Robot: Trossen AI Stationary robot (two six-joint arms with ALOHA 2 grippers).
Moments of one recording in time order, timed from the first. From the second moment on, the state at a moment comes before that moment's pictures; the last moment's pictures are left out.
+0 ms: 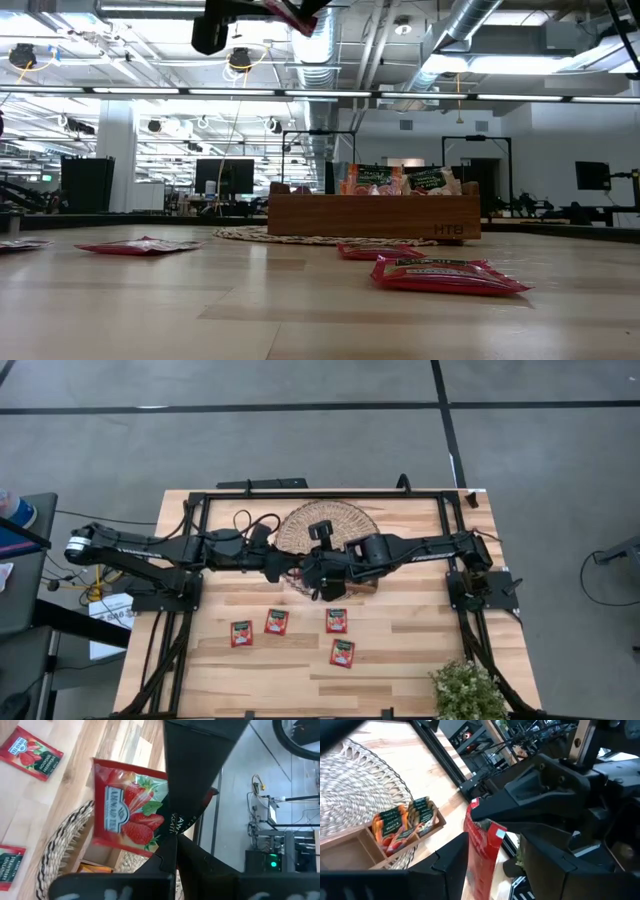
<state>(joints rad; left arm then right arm) -0.07 1.12 0.90 0.00 -0.19 -0.96 0.19 1.99 2.15 -1.11 0.55 -0.46</state>
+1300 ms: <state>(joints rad) -0.05 1.13 0.90 -0.03 -0.26 -0.68 0.19 1.98 2.14 -1.12 0.55 -0.44</state>
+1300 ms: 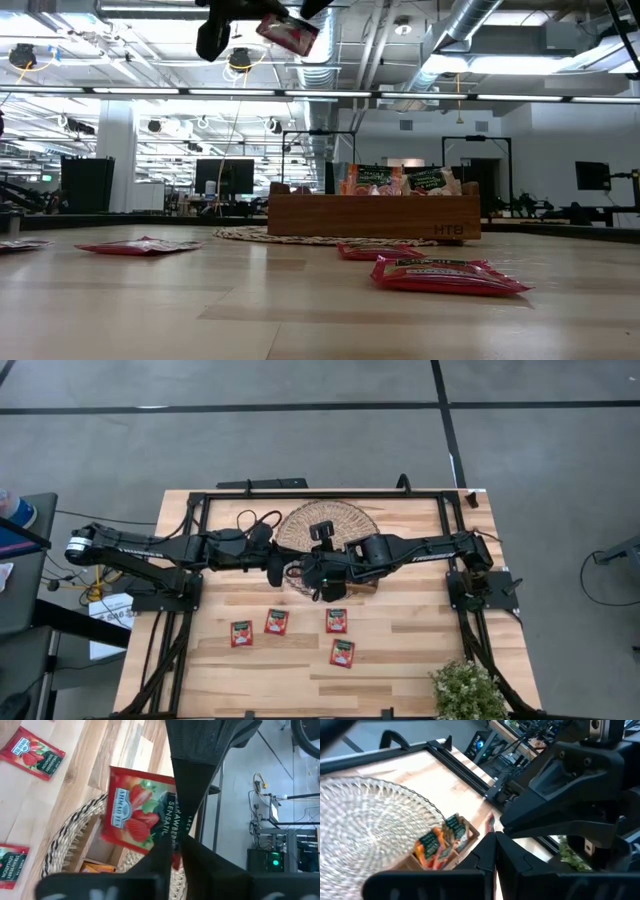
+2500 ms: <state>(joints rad) 0.19 1.38 0.64 0.58 0.09 -0.32 0.35 1.38 1.47 -1.42 0.40 0.50</state>
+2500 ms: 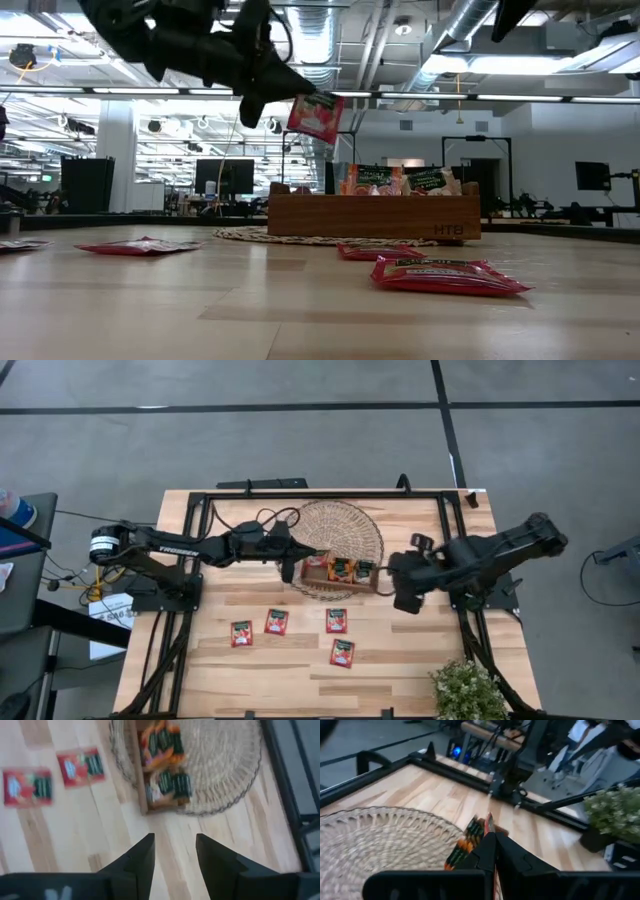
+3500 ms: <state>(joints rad) 0.35 1.62 0.54 0.92 0.32 -0.35 0.37 1.23 1.32 -1.40 0.48 0.87</state>
